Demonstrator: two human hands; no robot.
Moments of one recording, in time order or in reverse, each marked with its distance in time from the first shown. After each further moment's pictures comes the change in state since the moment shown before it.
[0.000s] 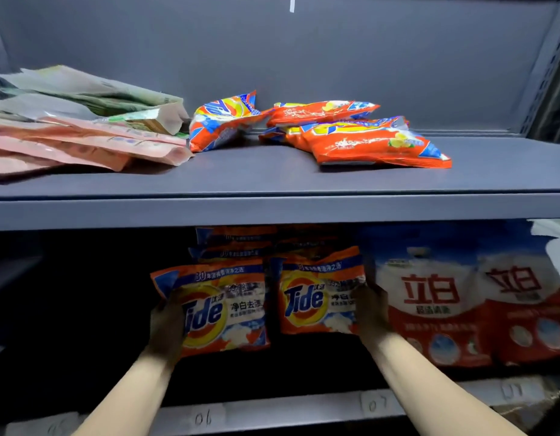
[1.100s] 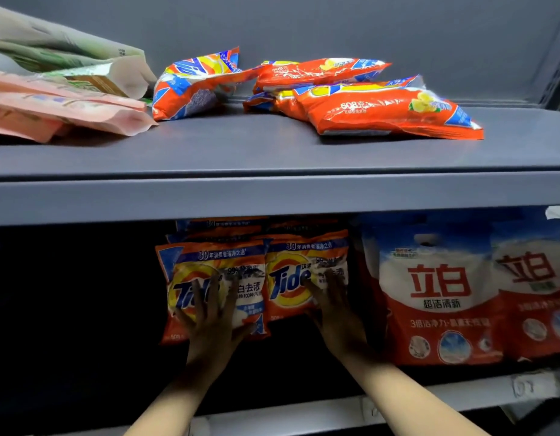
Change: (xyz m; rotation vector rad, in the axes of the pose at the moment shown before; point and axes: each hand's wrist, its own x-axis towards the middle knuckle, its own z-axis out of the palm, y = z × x) left_hand 0.004 -0.080 0.056 1.290 -0.388 0.695; right_hand 0.043 0.091 0.004 -1.204 -0.349 -0.611
